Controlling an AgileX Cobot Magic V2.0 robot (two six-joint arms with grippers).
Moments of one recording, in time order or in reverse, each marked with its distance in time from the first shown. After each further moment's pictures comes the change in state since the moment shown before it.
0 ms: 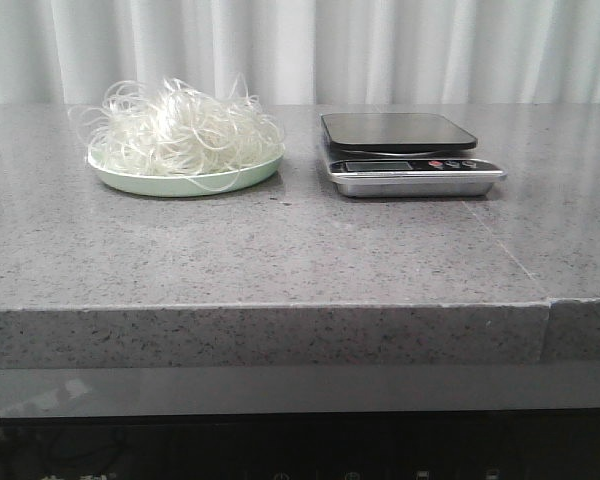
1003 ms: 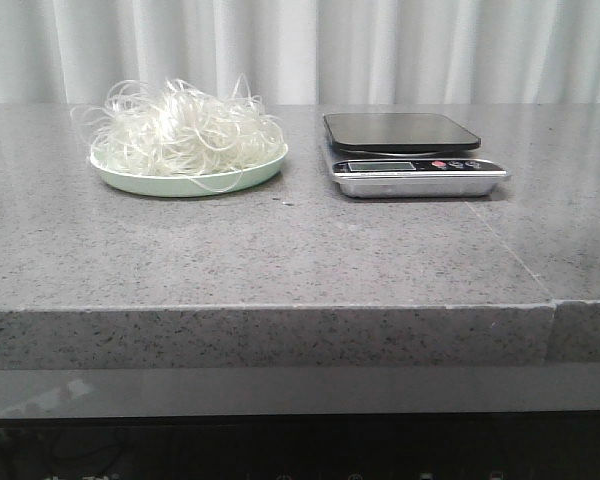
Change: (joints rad) left arm 0.000 0.000 0.000 0.000 0.000 0.000; right arm -0.058 -0.947 1.129 -0.061 -0.393 0.016
